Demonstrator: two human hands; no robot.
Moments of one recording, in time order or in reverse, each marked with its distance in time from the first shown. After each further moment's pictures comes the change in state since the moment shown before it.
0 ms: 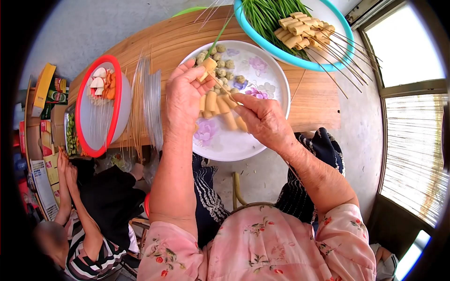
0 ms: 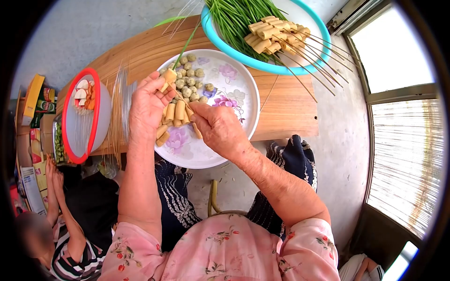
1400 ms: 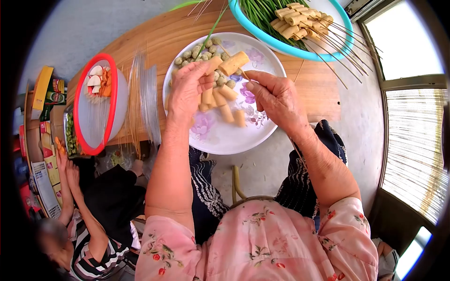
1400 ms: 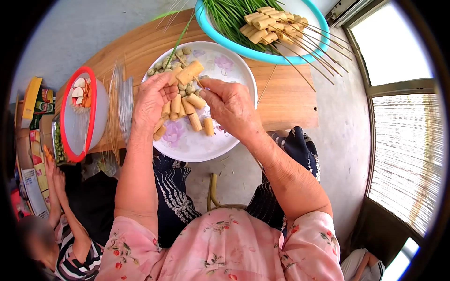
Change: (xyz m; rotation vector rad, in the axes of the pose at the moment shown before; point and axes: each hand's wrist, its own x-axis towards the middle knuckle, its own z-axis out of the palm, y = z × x) left_hand 0.013 -0.023 -0.015 0.295 -0.095 -0.090; right_hand 0.008 0.015 -0.020 0.111 0.079 0.075
